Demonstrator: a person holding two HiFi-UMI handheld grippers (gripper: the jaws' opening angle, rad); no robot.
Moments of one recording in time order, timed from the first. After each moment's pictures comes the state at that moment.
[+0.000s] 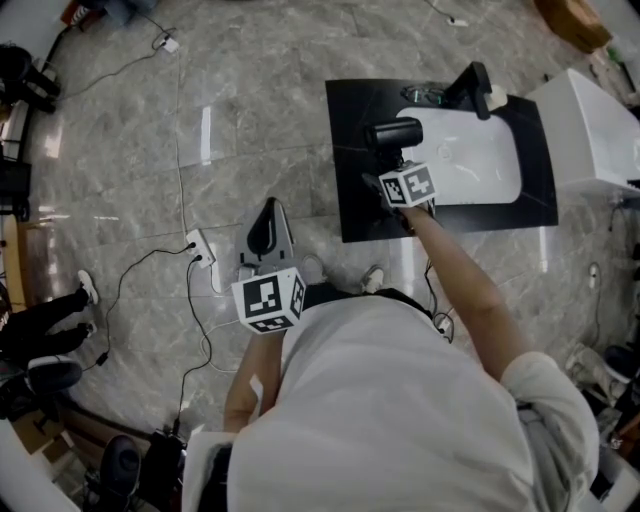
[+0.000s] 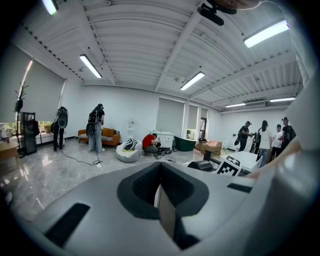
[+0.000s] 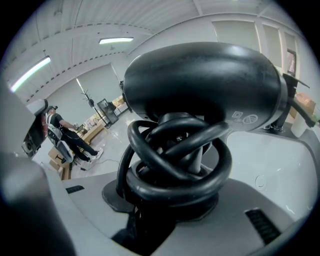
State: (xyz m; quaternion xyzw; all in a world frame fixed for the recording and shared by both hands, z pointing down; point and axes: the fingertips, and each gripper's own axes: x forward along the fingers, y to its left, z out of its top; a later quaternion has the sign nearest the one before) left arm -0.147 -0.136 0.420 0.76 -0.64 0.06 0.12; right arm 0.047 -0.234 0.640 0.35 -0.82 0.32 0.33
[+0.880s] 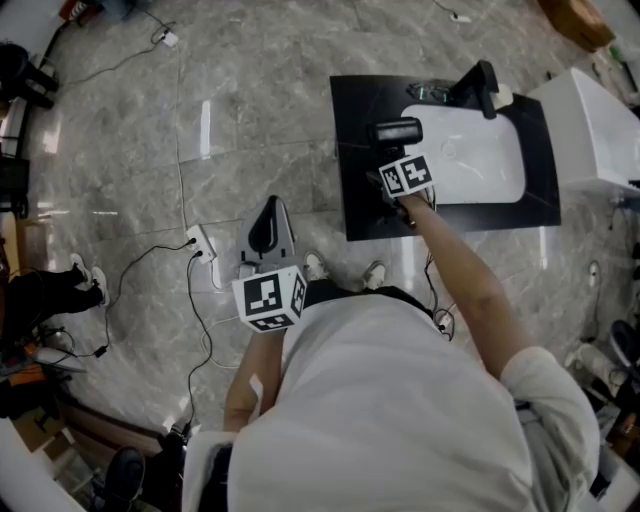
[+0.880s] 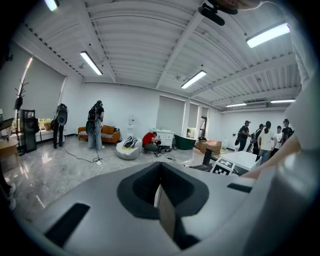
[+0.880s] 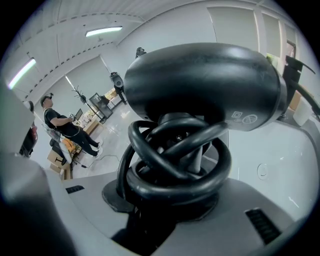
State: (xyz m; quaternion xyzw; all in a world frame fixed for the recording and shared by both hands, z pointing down) left arm -0.156 -0.141 0.429 0.76 -0.64 0.06 0.14; right arm 0.050 -0.240 0.678 0.35 -0.78 0.36 0.38
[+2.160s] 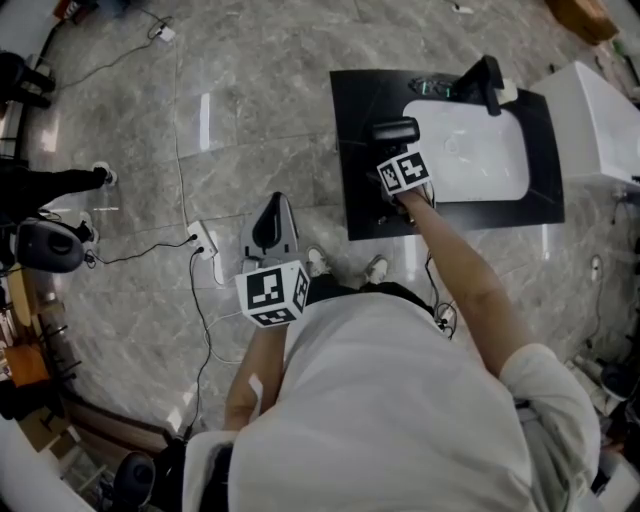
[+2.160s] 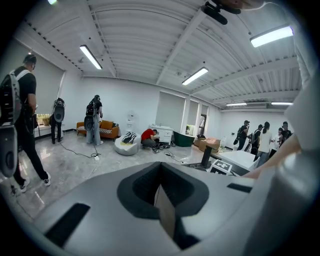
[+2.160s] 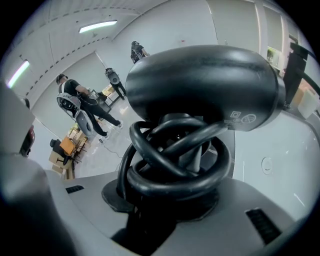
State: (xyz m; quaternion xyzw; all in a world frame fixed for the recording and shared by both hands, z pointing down) left arm -0.152 -0.156 0.447 0.76 -0.63 0.07 0.16; right arm 0.050 -0.238 0.707 0.34 -0.76 0.39 0.40
